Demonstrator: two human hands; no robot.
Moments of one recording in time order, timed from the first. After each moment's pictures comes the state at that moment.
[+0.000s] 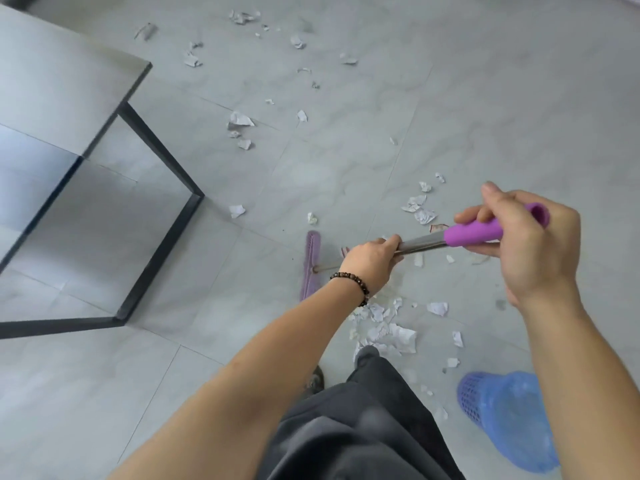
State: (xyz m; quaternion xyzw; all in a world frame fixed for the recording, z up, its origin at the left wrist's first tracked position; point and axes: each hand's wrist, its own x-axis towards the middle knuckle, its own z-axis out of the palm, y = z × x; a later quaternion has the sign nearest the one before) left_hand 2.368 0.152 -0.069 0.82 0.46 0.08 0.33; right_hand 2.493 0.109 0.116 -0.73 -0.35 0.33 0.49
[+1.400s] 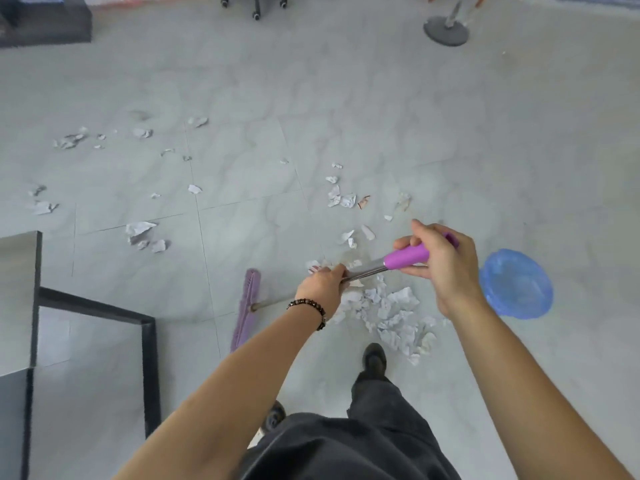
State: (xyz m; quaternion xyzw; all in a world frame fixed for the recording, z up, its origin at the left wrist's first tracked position) left_hand 2.238 0.204 -0.070 0.91 0.25 -0.12 0.31; right_hand 2.334 0.077 0.099 -0.76 -0.03 0.25 0.59
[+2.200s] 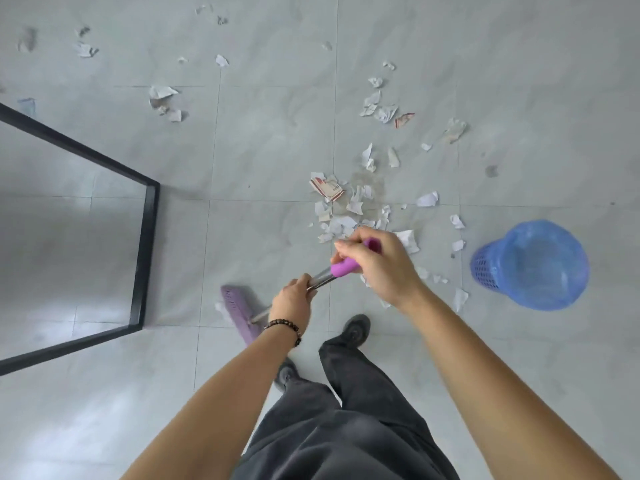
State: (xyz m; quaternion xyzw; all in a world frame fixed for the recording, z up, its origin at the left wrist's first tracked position) left_hand 2.284 -0.068 -0.168 0.74 0.55 -0.13 0.36; right_hand 2.463 -0.091 -0.037 -0.69 -0.24 0.56 0.40
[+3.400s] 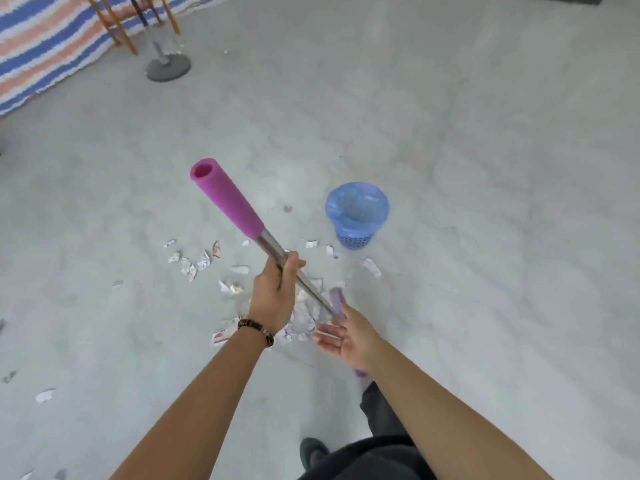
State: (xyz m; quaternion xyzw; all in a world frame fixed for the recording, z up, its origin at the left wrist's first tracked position) left_hand 2.390 -0.049 0.021 0.84 0.08 -0.06 0.54; right_hand 2.351 -0.194 -0.072 -0.36 0.44 0.31 0.76
